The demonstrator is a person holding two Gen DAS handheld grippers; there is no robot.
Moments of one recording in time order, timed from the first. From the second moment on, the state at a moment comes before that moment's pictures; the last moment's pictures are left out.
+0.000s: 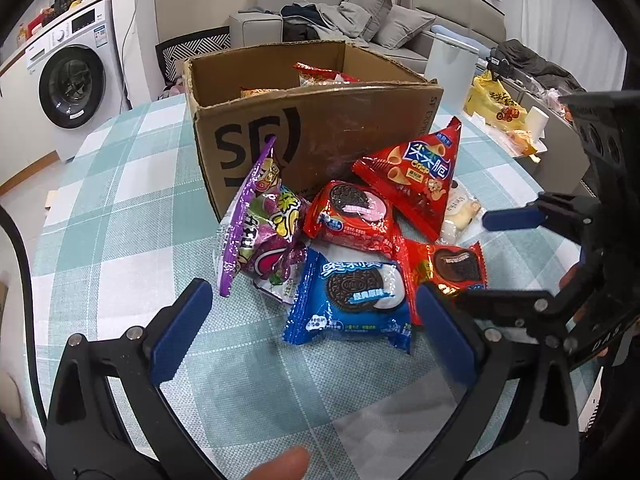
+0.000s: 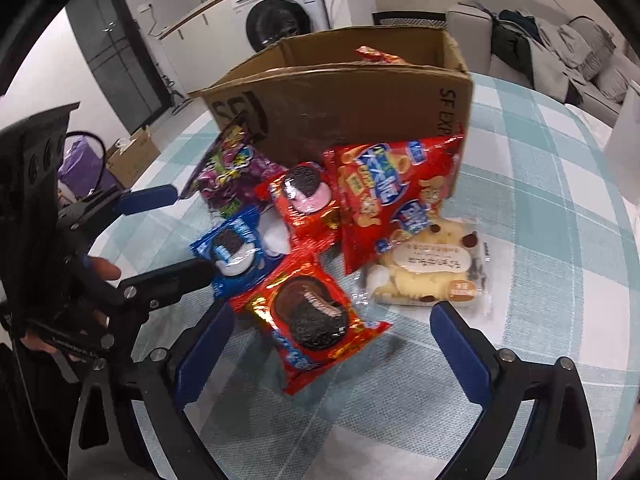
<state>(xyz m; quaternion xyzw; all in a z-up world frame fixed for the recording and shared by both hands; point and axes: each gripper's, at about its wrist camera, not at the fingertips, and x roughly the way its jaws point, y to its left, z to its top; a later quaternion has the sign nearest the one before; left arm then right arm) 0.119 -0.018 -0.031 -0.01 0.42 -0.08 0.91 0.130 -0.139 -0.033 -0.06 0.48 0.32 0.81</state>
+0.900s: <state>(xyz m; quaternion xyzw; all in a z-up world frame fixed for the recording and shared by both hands) 0.114 -0.016 -0.030 -0.01 0.43 -0.11 0.90 0.104 -0.099 -0.055 -0.13 0.47 0.38 0.79</state>
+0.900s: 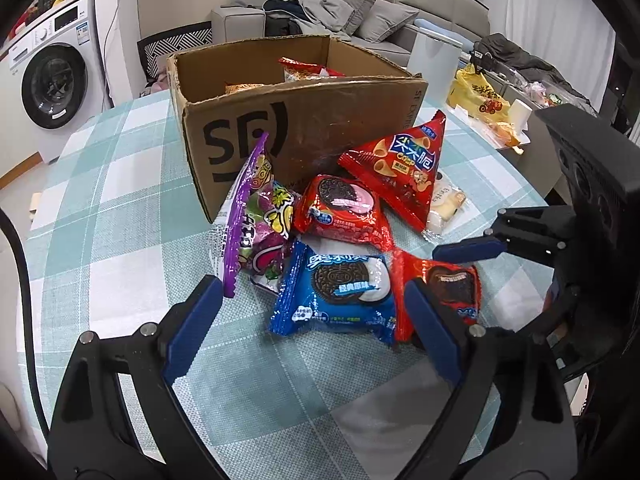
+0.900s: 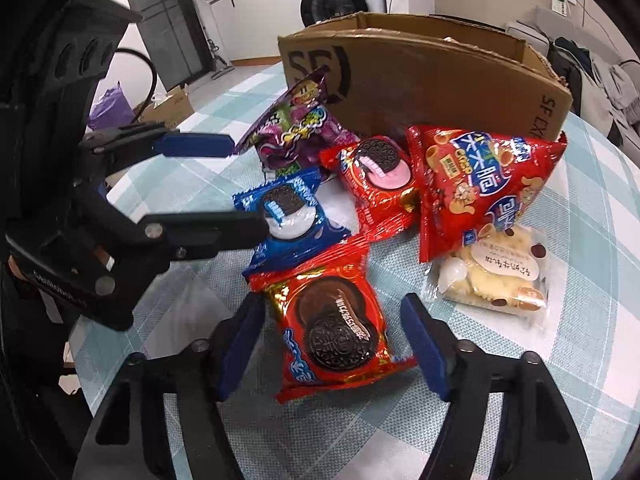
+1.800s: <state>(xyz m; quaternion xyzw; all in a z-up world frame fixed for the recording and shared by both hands) 0.104 -0.030 -0.034 0.02 0.45 -0.17 0.88 0.122 -0.153 -0.003 -0.03 0.42 0.35 0.84</state>
